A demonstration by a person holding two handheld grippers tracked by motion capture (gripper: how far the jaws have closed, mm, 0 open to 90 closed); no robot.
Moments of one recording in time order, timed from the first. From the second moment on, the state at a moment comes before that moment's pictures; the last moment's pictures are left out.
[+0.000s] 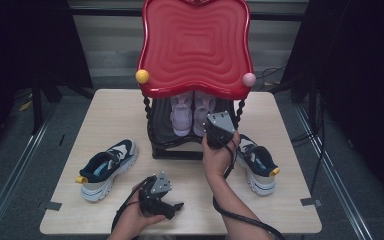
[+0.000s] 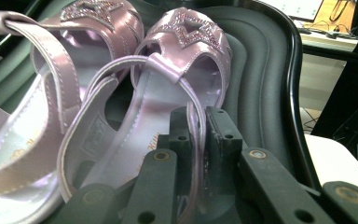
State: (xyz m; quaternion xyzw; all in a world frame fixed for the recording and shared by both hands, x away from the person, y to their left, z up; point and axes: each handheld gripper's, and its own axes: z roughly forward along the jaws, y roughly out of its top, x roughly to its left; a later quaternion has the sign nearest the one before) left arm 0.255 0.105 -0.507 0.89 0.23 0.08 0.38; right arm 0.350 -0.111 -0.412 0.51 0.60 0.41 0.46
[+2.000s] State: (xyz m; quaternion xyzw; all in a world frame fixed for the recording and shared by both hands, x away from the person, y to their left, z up) left arm 0.255 0.105 -0.507 0.89 0.23 0.08 0.38; right arm 0.267 -0.138 -0.405 0.39 0.74 0.48 0.27
